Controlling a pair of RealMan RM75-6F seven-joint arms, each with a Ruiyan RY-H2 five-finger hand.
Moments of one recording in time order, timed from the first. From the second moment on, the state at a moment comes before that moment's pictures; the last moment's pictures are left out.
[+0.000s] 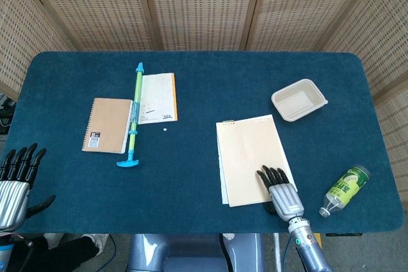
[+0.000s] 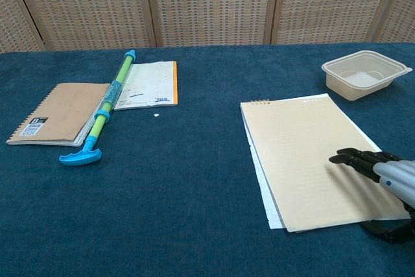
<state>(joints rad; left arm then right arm) -0.01 -1.13 -0.01 -1.77 1.65 1.61 0.29 0.24 -1.63 0.01 -1.46 -1.40 1.16 -0.34</state>
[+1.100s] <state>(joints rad) -0.02 -1.13 -0.01 -1.77 1.65 1.61 0.28 0.30 -1.67 0.07 -1.48 -1.39 1.19 -0.35</state>
